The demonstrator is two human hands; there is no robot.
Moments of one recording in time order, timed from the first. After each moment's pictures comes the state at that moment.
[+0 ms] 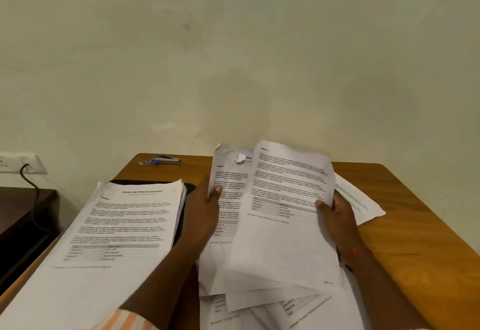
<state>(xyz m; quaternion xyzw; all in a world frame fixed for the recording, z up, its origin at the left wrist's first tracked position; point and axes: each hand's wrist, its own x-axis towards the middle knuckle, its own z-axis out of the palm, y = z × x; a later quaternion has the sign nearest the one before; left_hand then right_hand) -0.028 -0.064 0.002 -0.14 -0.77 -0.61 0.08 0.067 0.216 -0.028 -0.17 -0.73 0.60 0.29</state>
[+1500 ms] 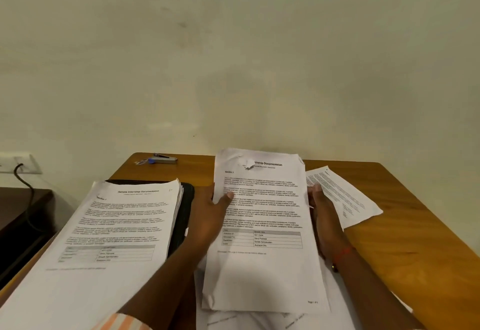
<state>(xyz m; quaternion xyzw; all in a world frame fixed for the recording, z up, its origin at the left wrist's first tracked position) -0.020 -0.052 -0.002 -0.13 -0.73 -0.67 -0.01 0.066 0.180 -0.012 -0.14 -0.62 0.73 0.25</state>
